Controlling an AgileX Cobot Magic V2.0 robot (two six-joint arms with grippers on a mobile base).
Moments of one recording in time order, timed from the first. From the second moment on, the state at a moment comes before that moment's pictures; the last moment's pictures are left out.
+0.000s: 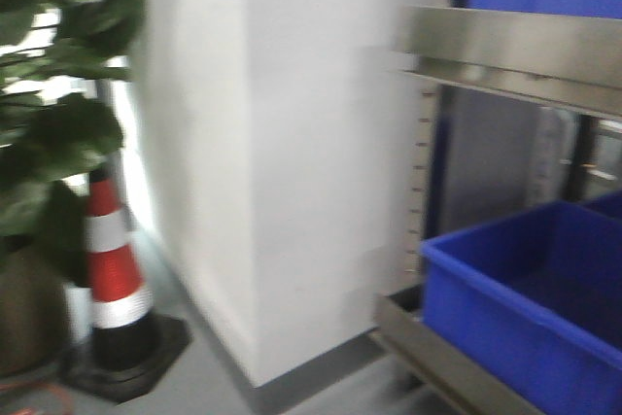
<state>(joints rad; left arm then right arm) -0.78 1.35 -1.66 0.70 1.06 -0.81 0.71 1.38 -1.73 -0.44 1.15 0.73</state>
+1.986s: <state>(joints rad) -0.78 1.35 -1.66 0.70 1.06 -0.81 0.71 1.38 -1.73 -0.44 1.15 0.73</state>
